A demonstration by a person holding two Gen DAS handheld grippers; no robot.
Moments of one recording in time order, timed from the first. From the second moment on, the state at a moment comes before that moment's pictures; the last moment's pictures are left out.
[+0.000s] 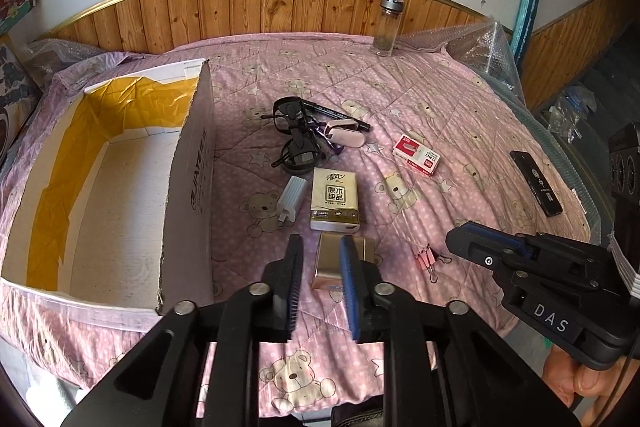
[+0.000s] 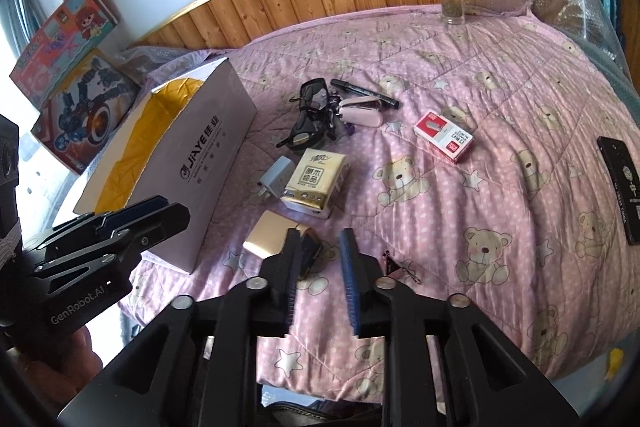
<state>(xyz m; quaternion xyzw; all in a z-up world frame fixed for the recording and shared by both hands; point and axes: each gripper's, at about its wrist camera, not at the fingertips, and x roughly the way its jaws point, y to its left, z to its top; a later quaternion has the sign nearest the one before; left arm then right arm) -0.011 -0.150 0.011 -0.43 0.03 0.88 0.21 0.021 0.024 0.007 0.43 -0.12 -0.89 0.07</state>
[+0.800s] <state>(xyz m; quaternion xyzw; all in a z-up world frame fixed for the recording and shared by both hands) -0.035 -0.127 -0.057 -0.48 0.02 0.85 0.23 0.015 0.057 -0.071 0.49 -0.11 -0.86 0.04</state>
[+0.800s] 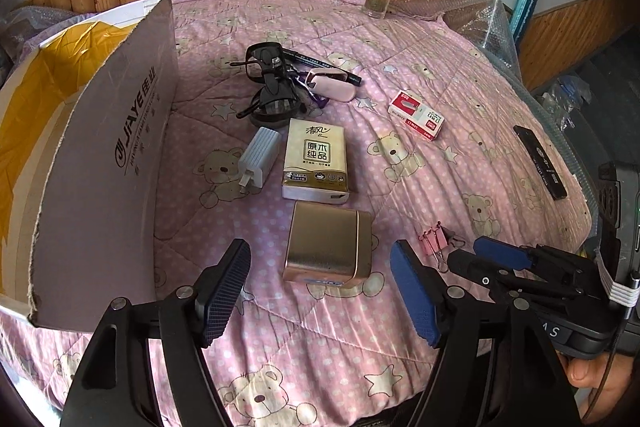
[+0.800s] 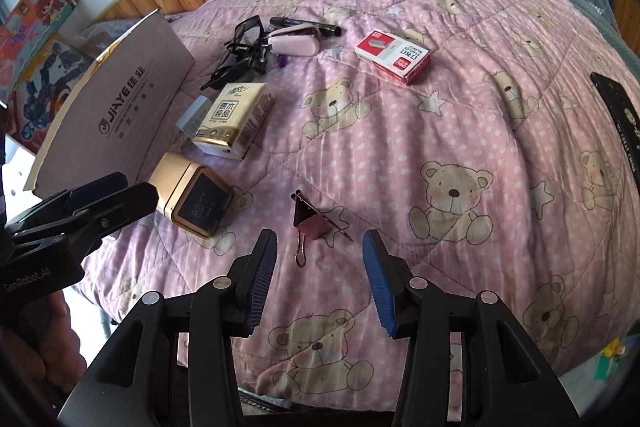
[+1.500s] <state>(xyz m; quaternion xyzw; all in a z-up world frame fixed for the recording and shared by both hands) -0.056 -0.113 -0.098 -0.49 0.02 0.84 0.24 -0.006 0.051 -0.095 0.48 -0.06 -0.87 0.07</state>
